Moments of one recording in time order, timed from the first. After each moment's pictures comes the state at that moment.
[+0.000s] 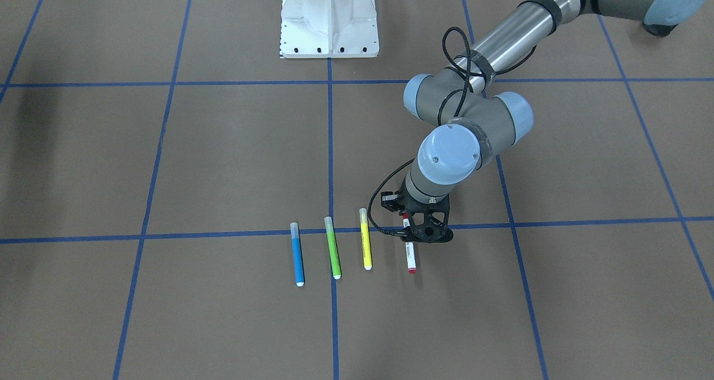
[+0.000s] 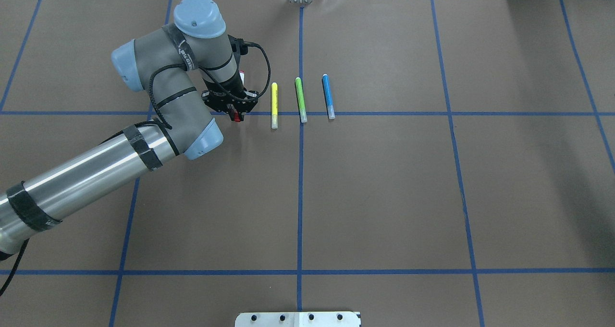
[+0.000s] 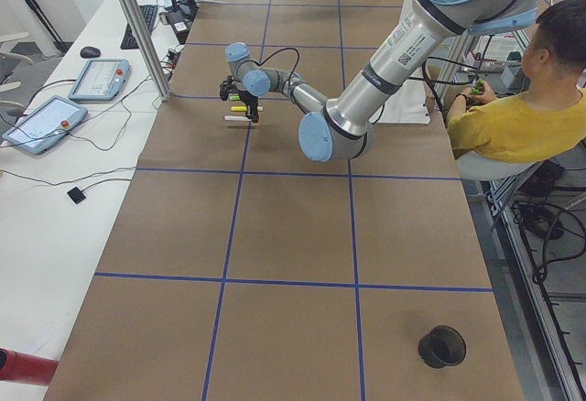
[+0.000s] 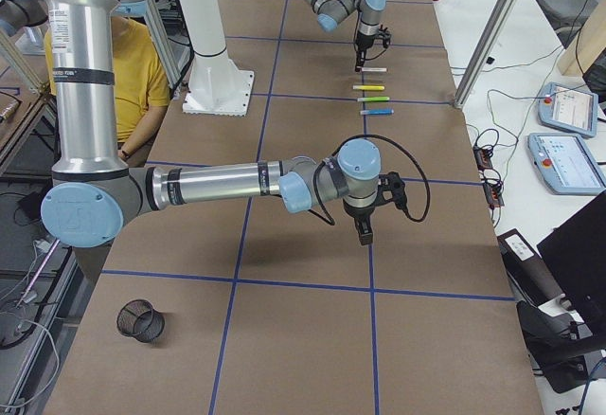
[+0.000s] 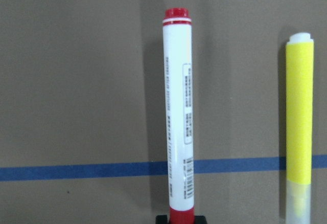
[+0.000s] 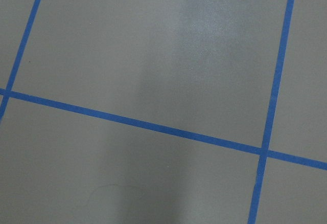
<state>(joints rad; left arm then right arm) -0.76 -2.39 -1.22 -1.73 -2.17 -0.93 1.43 -1.57 1.68 -1.32 2.38 0.15</state>
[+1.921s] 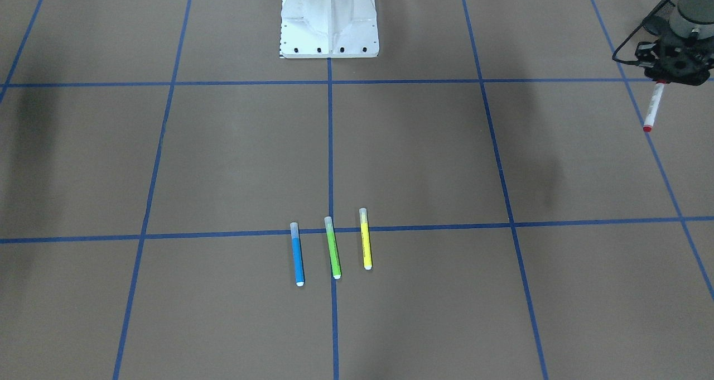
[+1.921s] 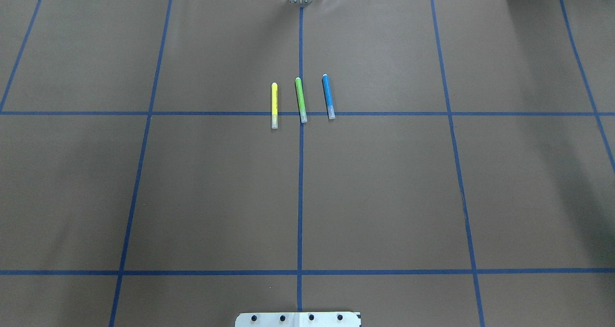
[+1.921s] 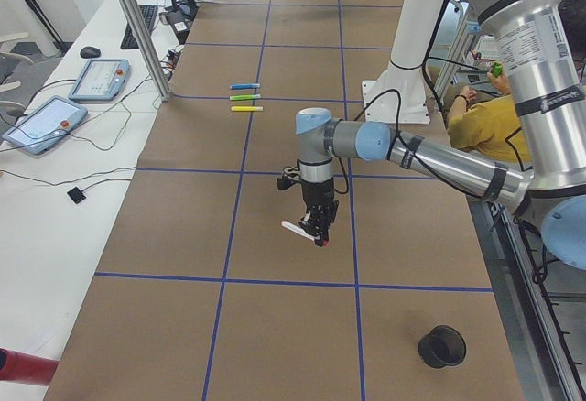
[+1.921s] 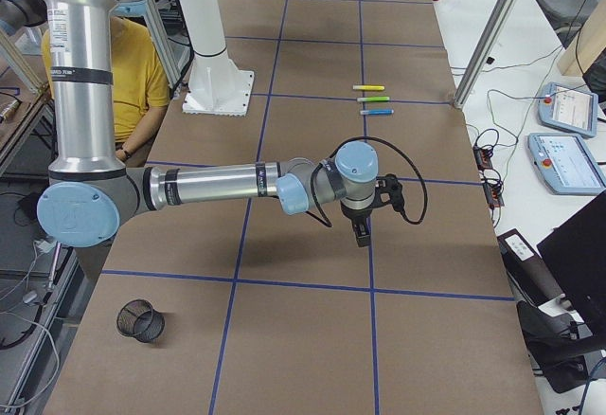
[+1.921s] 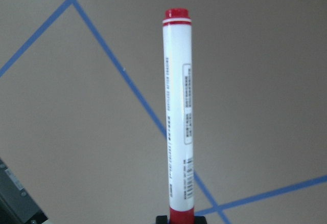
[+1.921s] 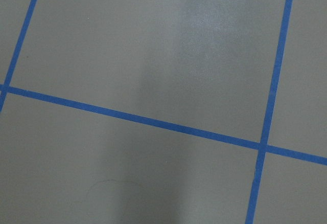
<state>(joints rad) -1.17 -1.14 -2.23 -1.34 -1.83 0.33 1.43 -1.58 1.68 -1.32 2.38 0.14</state>
